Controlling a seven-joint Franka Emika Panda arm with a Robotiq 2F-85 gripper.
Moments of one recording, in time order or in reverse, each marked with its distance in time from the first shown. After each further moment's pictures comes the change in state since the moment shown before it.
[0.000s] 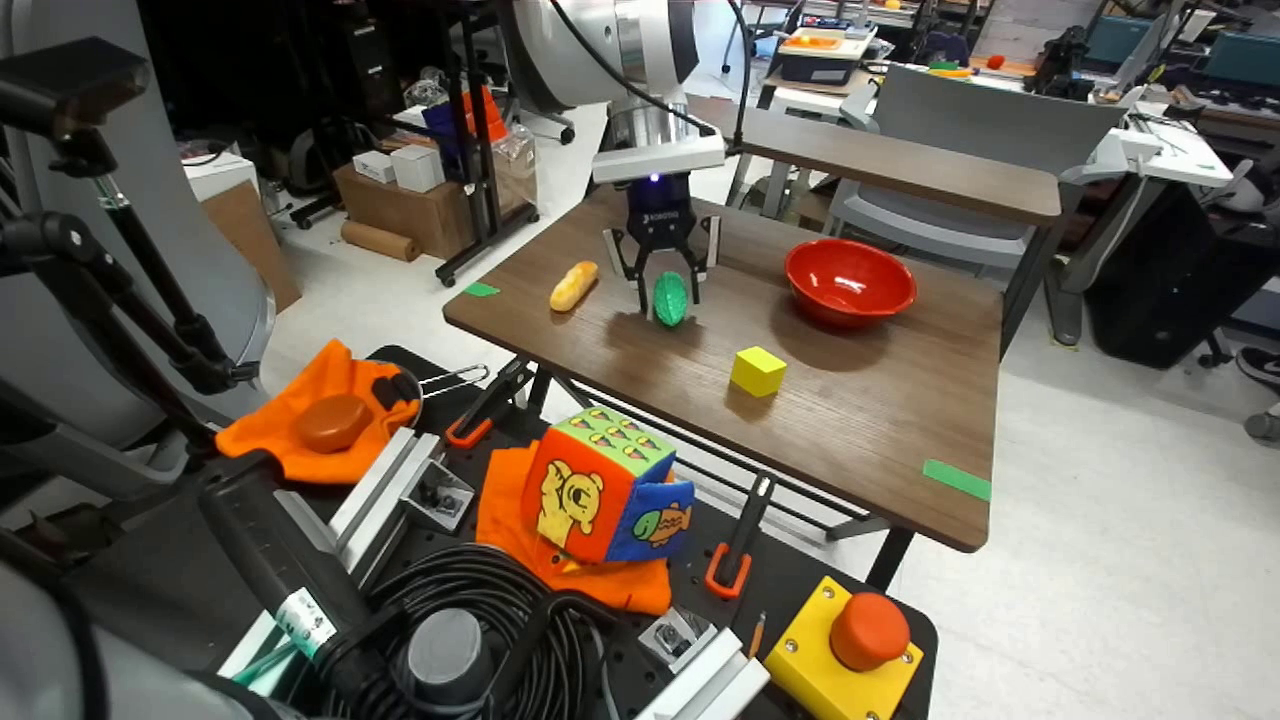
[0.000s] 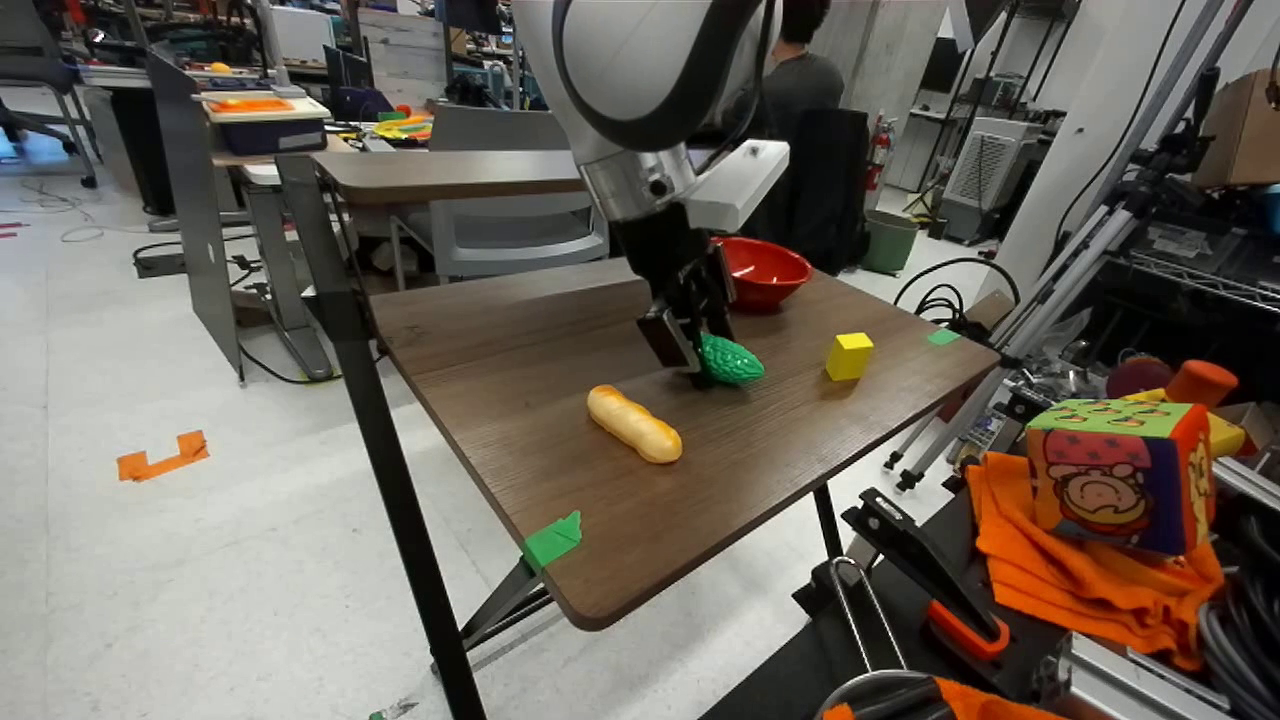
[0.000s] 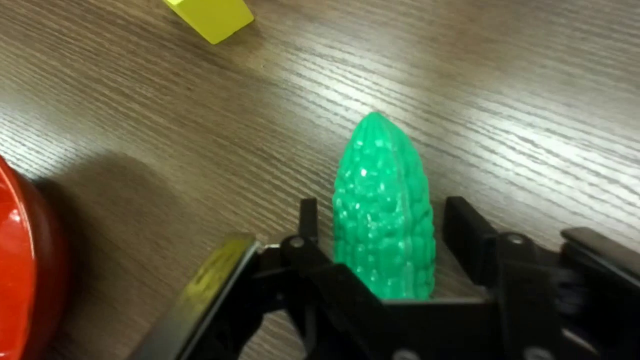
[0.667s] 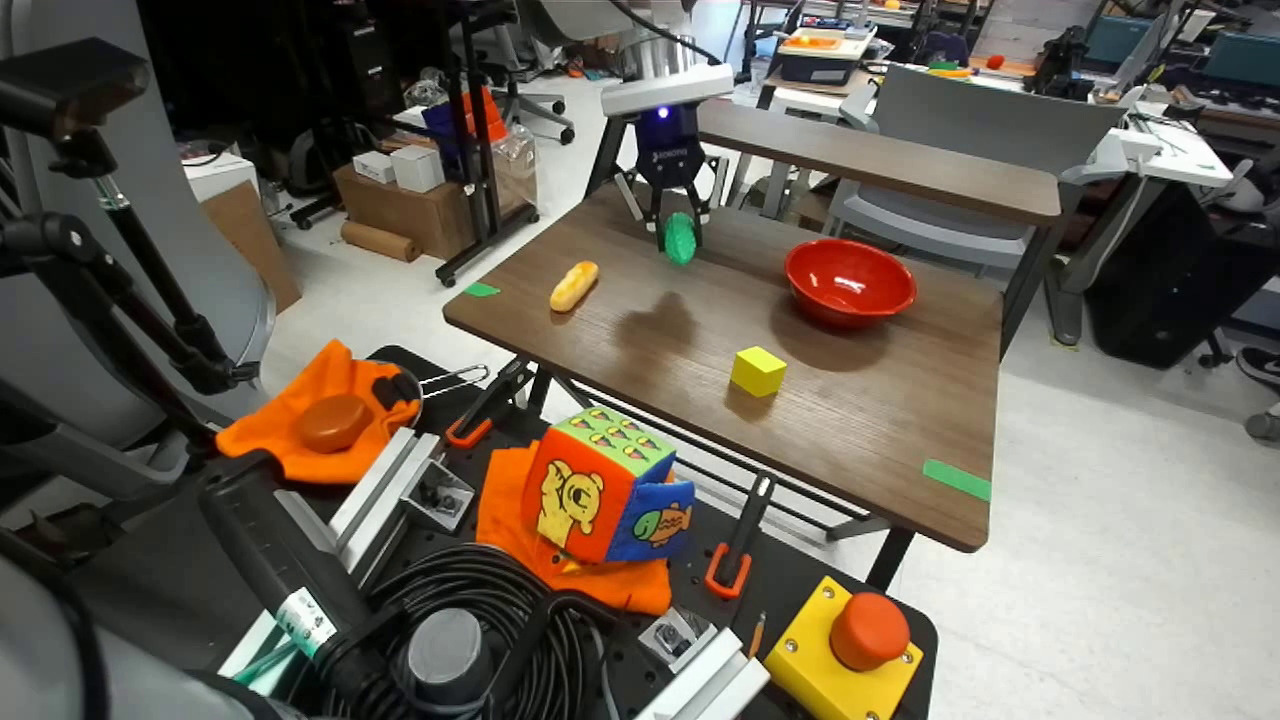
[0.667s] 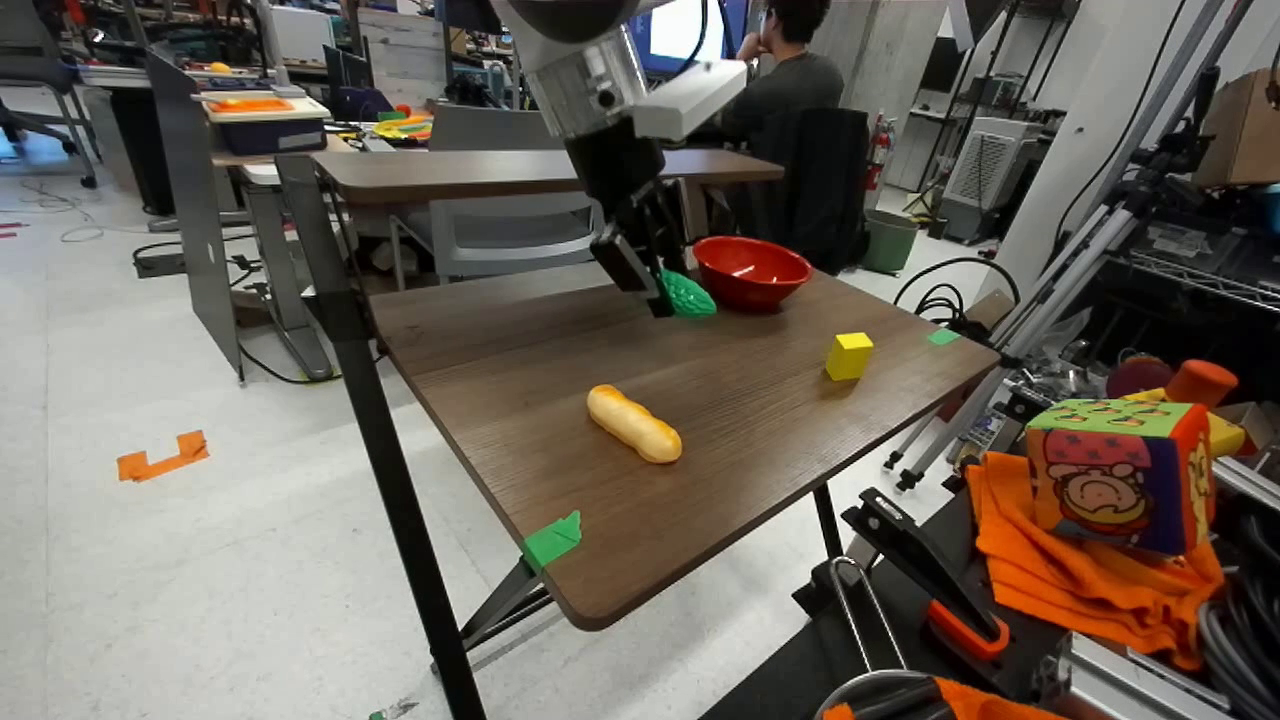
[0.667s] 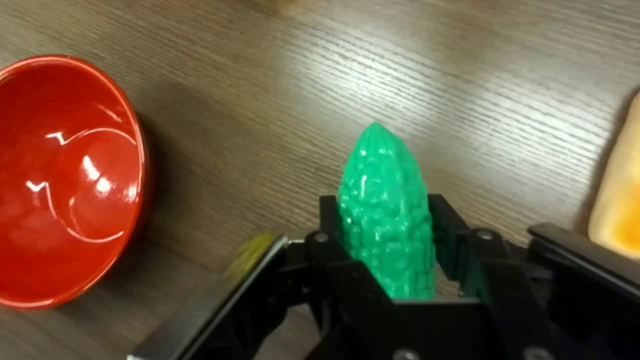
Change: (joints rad) arm 0.013 0.040 0.013 0.235 0.006 -0.150 -0.029
